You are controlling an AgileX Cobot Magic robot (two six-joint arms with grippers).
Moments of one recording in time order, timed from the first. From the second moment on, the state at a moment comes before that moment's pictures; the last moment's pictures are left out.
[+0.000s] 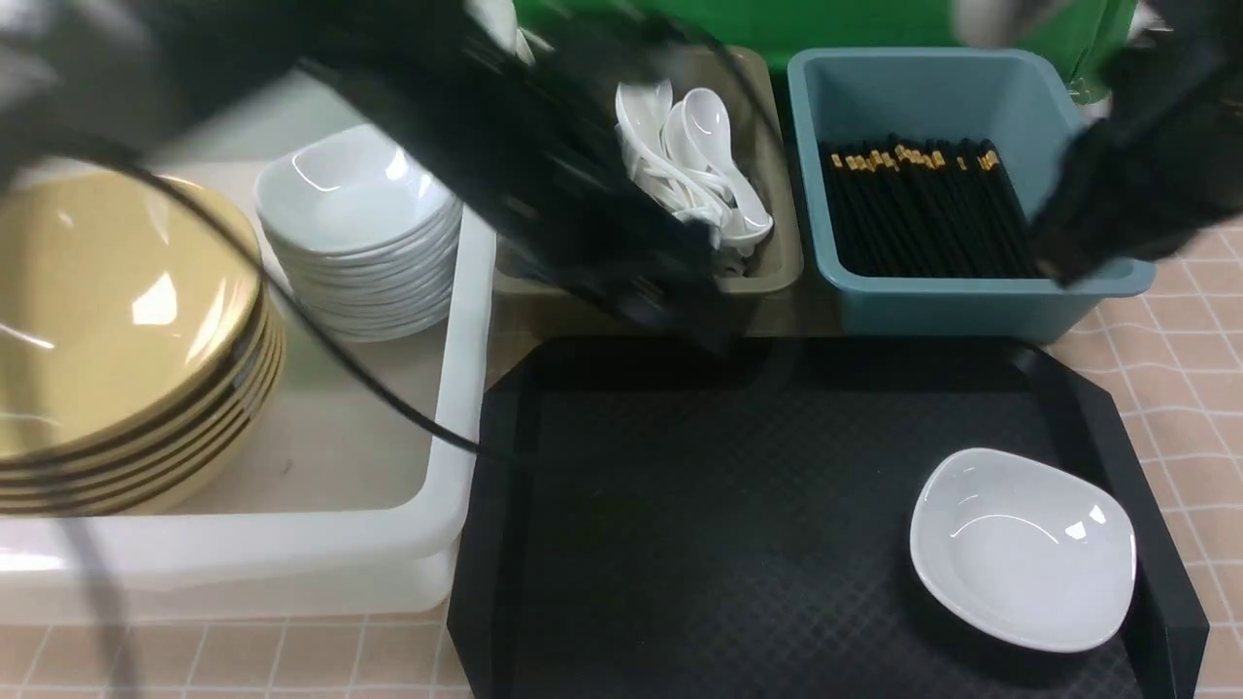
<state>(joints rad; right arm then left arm) 0.46 1.31 -1.42 -0.08 1.23 -0.15 -0.58 1.81 -1.54 -0.45 0.97 0.34</state>
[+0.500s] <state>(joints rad) 0.46 0.95 -1.11 -0.10 1.25 -0.10 -0.81 2.10 -1.54 -0.55 0.57 0.39</state>
